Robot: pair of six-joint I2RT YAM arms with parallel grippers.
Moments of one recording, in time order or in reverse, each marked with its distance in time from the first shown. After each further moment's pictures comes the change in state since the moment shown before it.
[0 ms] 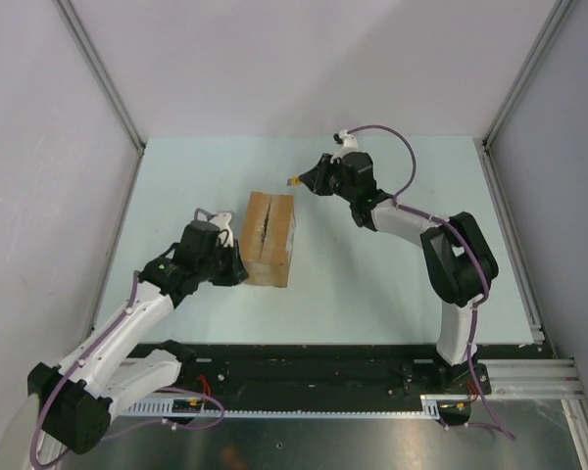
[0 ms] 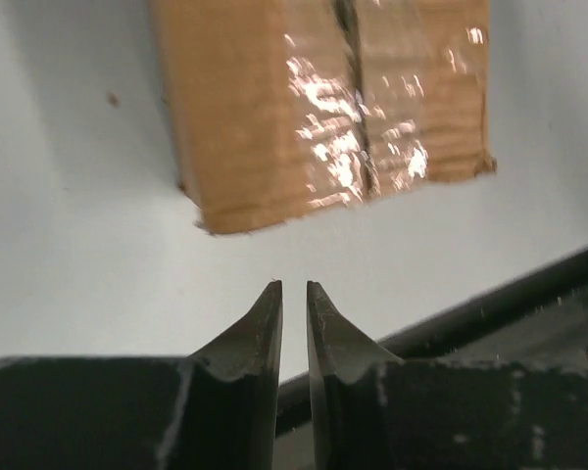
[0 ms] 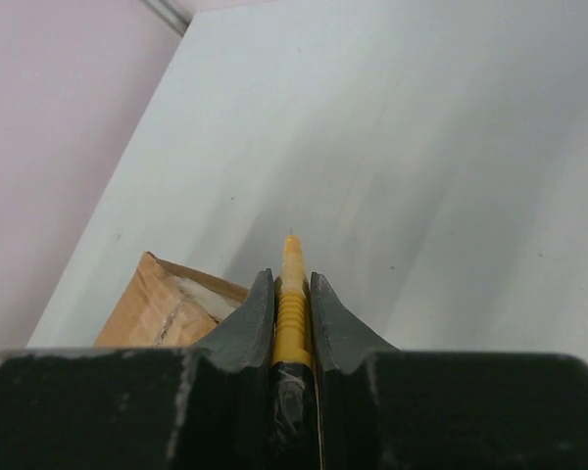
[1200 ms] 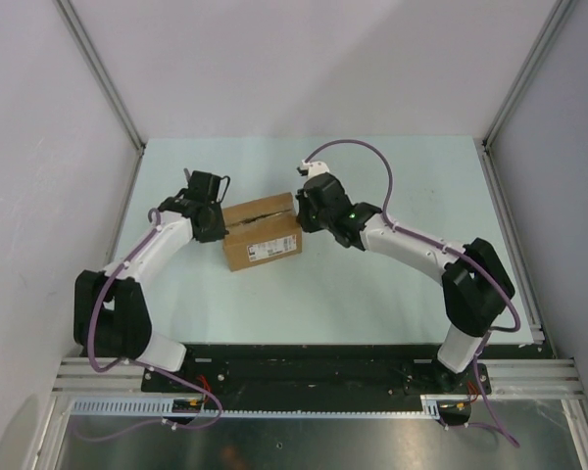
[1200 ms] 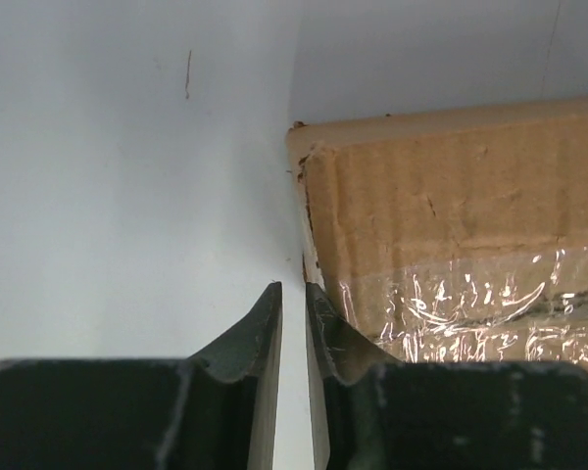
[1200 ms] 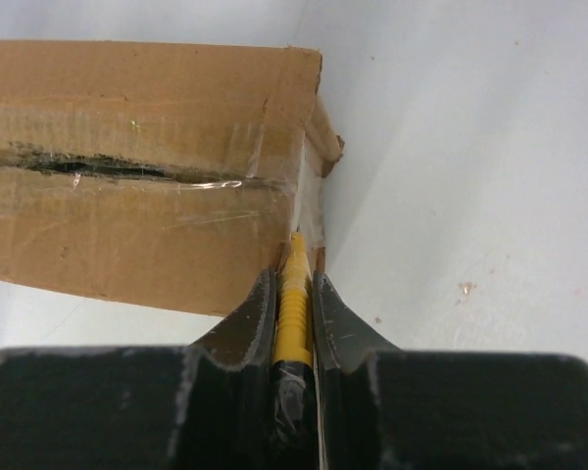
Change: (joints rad) left arm 0.196 0.518 0.332 -0.055 -0.276 -0.024; right arm 0.248 -0.179 0.049 -0.616 0.258 -0.197
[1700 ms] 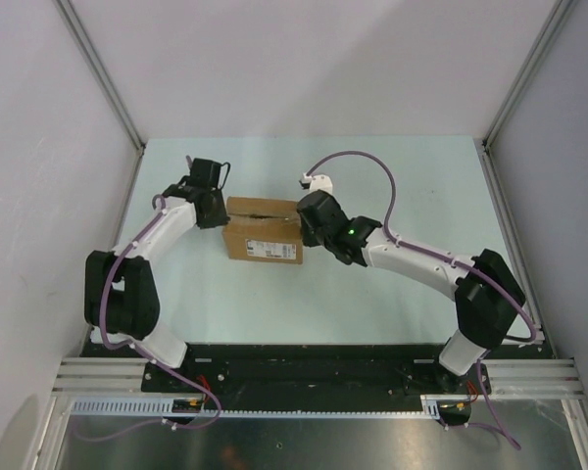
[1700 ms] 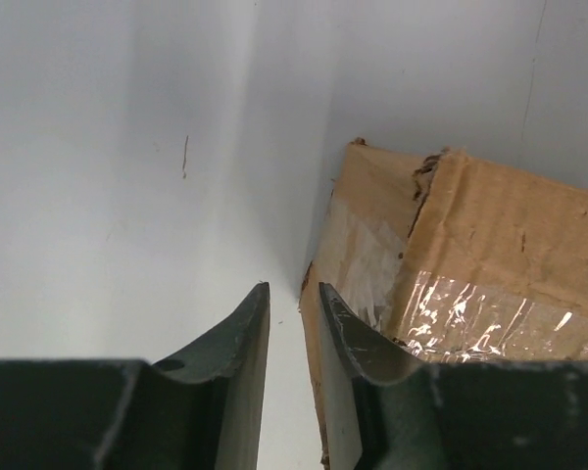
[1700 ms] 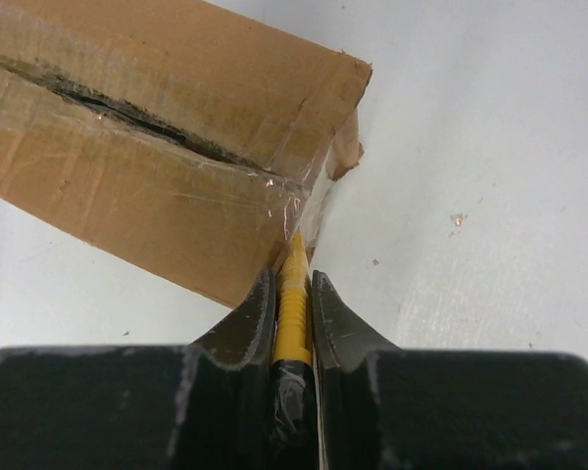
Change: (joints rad) left arm 0.032 0.138 0.124 0.038 0.000 0.046; right arm 0.113 -0.085 -0.071 -0.073 0.217 0.112
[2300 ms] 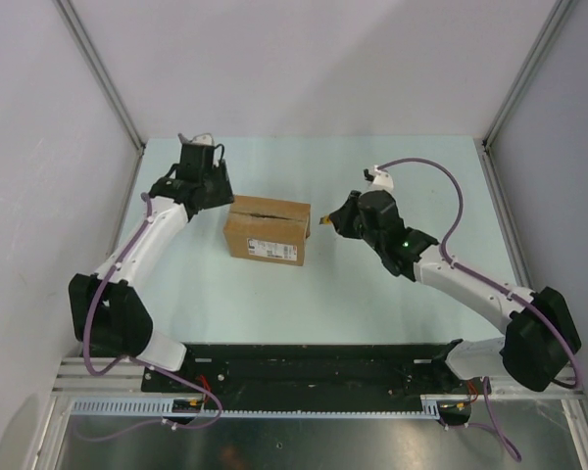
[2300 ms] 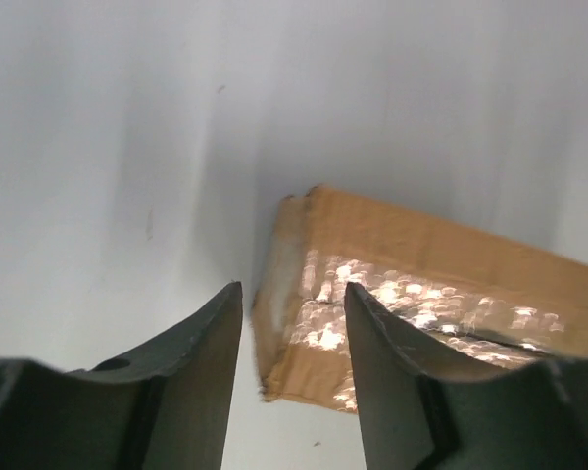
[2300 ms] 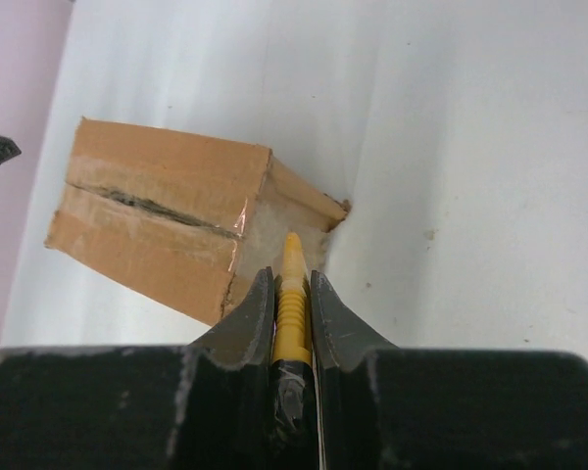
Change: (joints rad) left arm -0.011 -0.103 0.082 0.034 0.035 0.002; right arm -0.180 -0.316 -0.295 0.193 -0.084 0.191
